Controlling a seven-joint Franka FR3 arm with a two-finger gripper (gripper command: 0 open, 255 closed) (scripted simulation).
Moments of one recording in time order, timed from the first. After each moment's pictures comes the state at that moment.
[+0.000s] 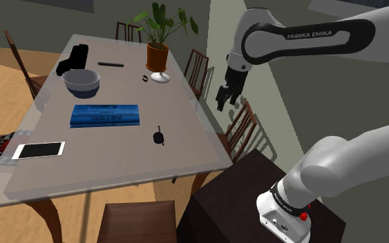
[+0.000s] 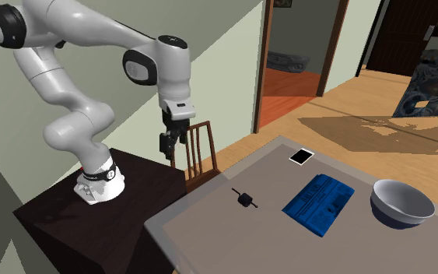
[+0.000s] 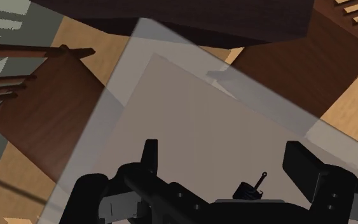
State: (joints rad) arm 0.04 -0.46 0.05 -2.45 0.05 1.89 -0.03
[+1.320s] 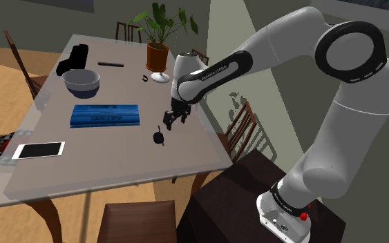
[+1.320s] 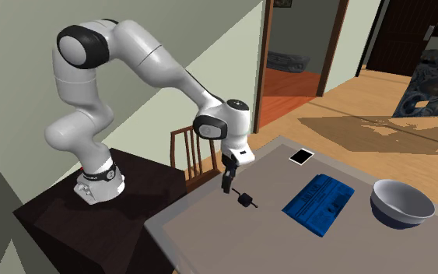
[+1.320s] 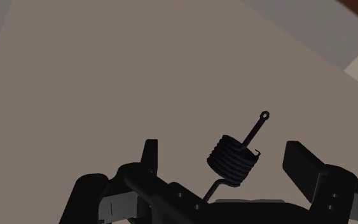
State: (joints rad) arm 0.13 0.27 0.15 -2.16 -0.03 2.37 0.17
